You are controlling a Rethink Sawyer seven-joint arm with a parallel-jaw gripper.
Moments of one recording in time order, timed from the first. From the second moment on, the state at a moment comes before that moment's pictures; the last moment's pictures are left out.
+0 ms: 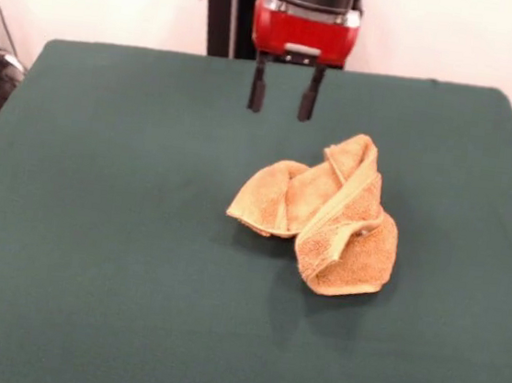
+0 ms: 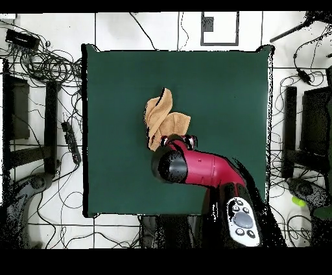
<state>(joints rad) -0.18 -0.70 -0.05 1.85 -0.11 0.19 1.57</state>
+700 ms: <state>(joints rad) -0.32 -0.58 0.12 1.86 -0.08 0.05 1.57</state>
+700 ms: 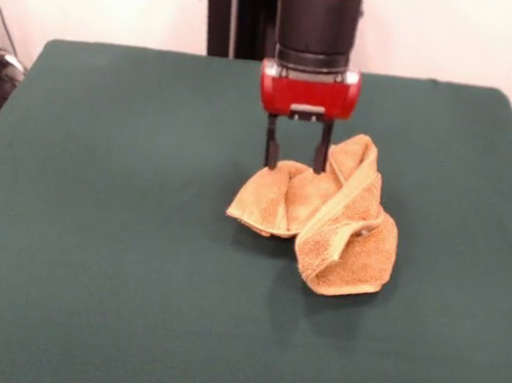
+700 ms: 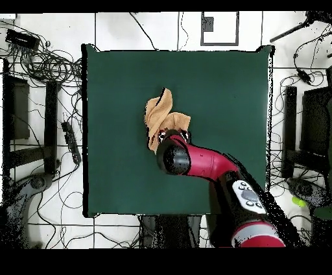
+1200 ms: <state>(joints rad) -0.53 -0.49 0.34 1.91 -0.08 0.02 1.57</state>
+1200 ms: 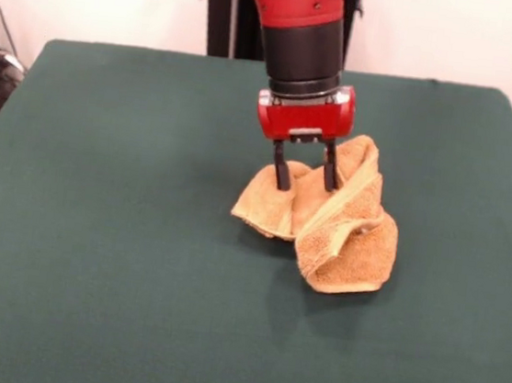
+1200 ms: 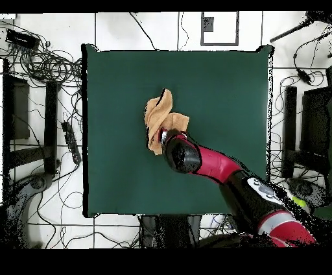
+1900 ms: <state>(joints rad) -0.65 -0.43 0.49 1.96 -0.07 -0.01 1.57</state>
